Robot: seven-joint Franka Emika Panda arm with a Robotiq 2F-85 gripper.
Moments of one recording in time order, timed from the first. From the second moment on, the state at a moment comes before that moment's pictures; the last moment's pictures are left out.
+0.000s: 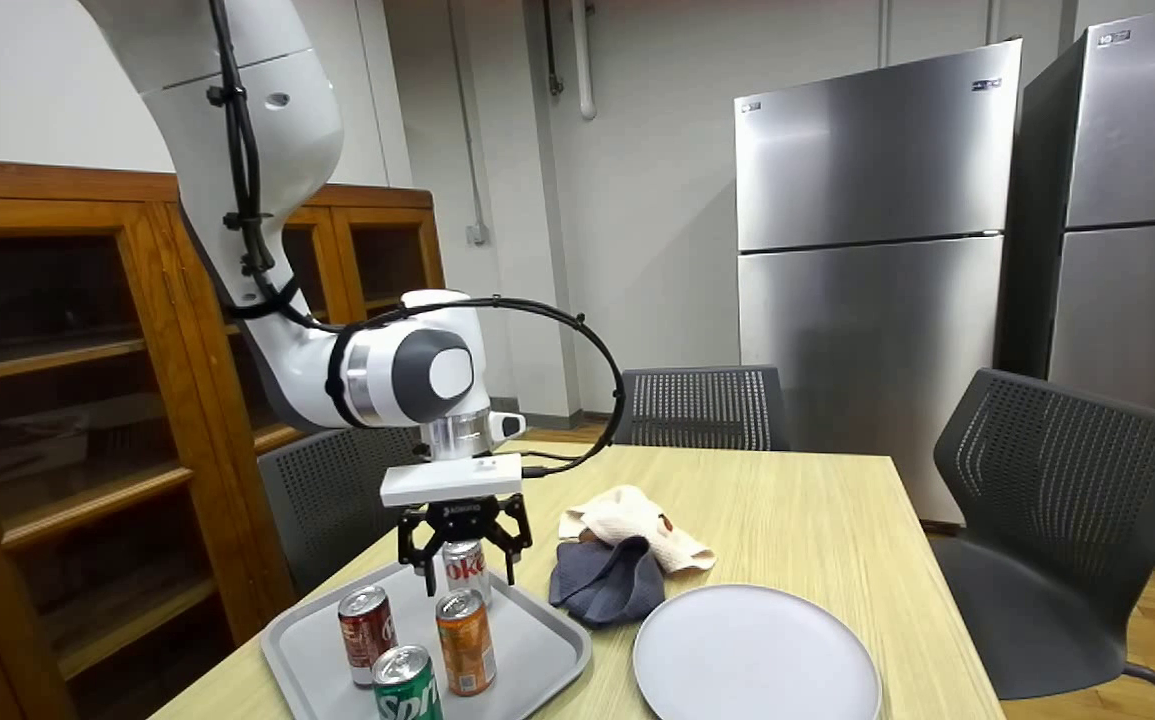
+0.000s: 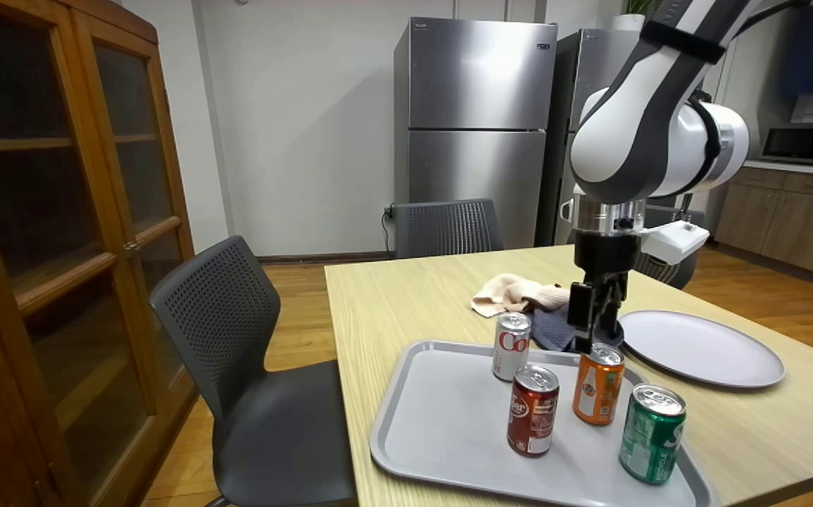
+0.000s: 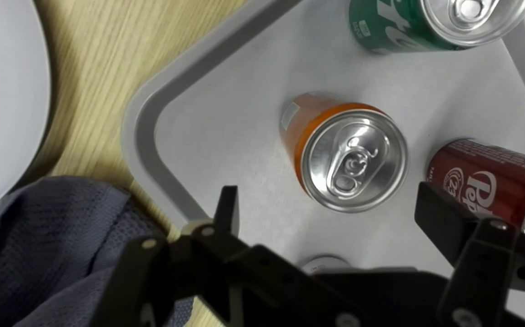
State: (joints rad) arm -0.07 0.27 0.03 -2.45 -0.08 2.63 -0.46
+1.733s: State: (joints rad) arm -0.04 0.33 0.01 -2.50 -0.15 2.77 -0.36
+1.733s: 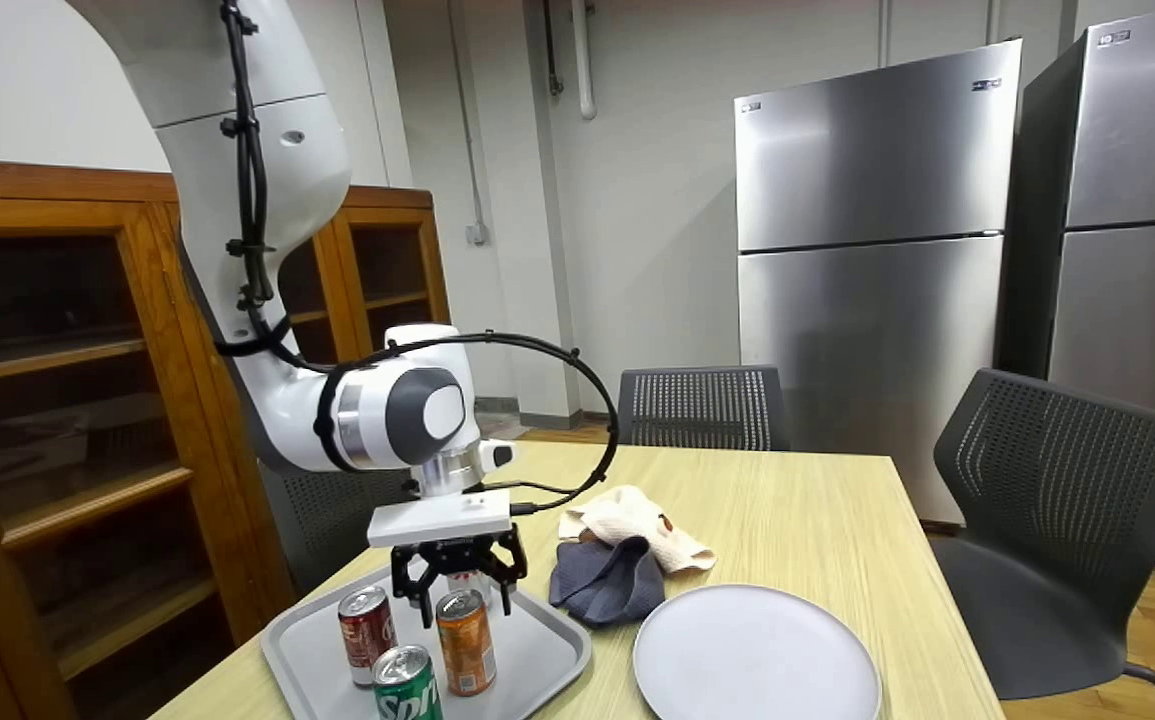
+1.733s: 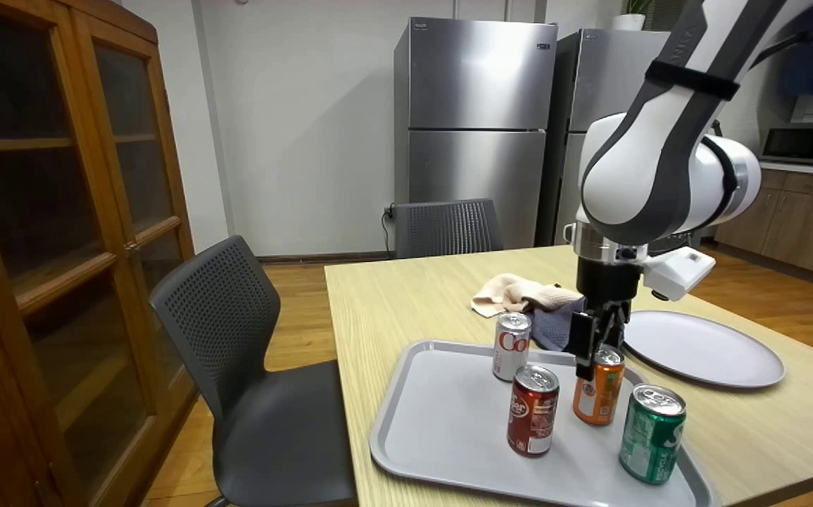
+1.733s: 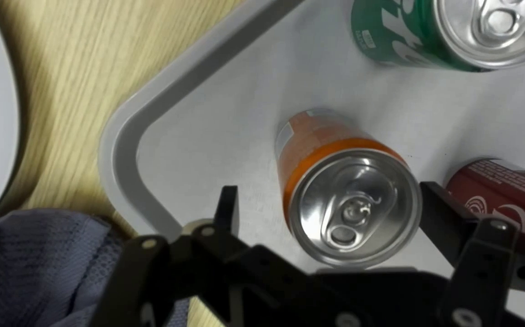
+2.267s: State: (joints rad) arm -0.02 0.33 -0.02 -2.53 -0.21 2.79 -0.31
